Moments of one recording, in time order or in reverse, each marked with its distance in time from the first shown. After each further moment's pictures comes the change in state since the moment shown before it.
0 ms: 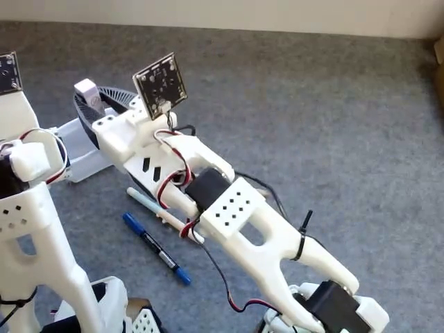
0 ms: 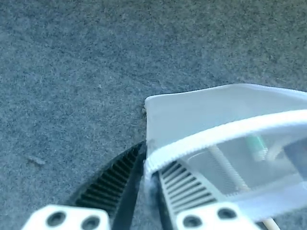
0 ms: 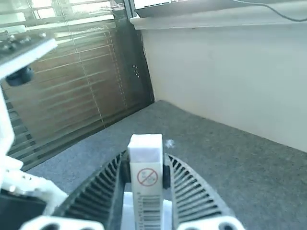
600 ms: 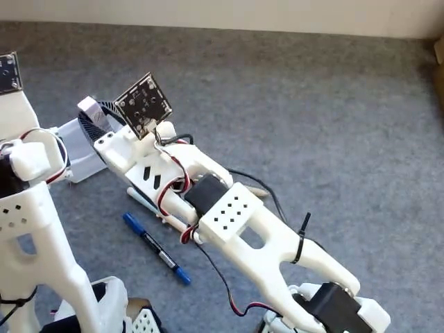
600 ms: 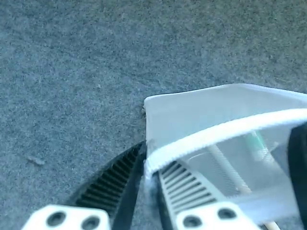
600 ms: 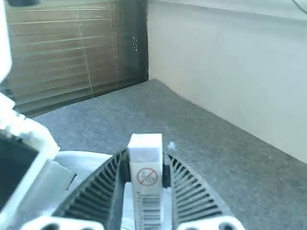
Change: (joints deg) left arm 0.1 0.1 0.0 0.0 0.0; right arm -0.6 -0.2 4.1 -0.3 11.1
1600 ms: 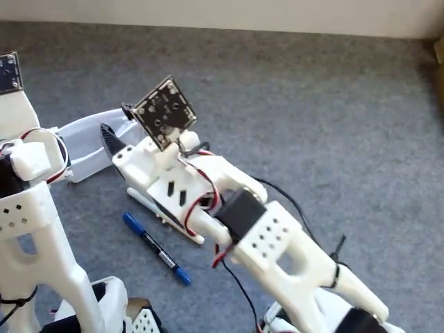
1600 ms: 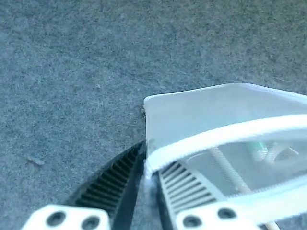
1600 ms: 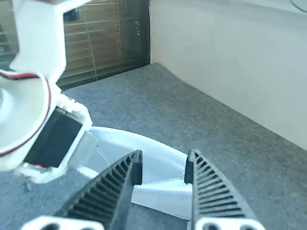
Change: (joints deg) left arm -0.3 0.0 0.1 -0.2 0.0; right arm -0.7 -16.1 0.2 20.2 0.5
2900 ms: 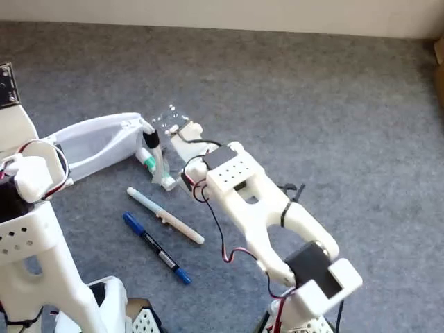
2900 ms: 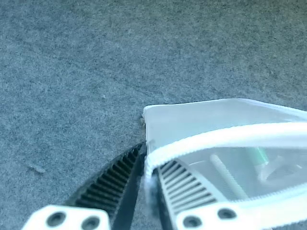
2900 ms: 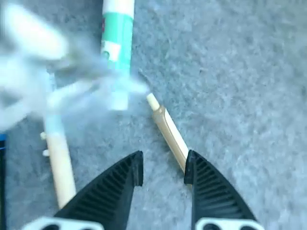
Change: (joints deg) left arm -1.2 -8.2 7.6 -5.7 0.1; right arm 15.0 34.8 -0.1 19.8 14.9
